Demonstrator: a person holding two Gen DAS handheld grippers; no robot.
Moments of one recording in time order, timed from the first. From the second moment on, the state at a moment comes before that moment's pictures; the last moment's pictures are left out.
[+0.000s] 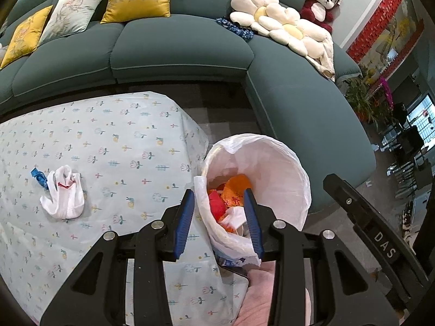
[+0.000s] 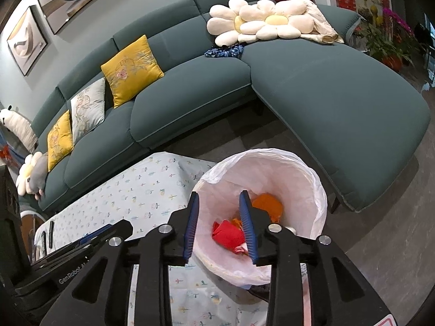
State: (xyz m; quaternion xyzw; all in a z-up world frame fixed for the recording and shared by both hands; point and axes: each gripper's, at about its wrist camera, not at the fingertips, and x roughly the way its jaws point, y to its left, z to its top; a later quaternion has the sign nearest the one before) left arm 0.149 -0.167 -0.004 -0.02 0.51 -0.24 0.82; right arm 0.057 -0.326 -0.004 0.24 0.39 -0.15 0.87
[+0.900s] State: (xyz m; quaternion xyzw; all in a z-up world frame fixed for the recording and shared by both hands) left arm 0.159 -0.070 -0.004 -0.05 0.51 -0.18 0.84; right arm 0.081 -0.238 0.011 0.14 0.41 -0.11 0.89
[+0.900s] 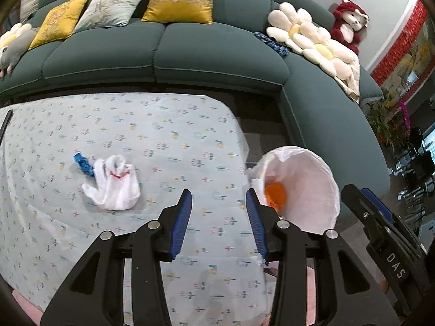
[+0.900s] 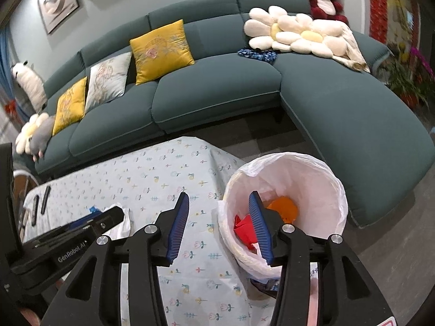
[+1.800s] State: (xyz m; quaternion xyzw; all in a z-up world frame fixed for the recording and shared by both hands) left arm 0.193 0.100 -0.058 -0.08 0.53 -0.03 0.84; right arm 0.137 -0.087 -0.046 0.07 0.49 -0.02 0.87
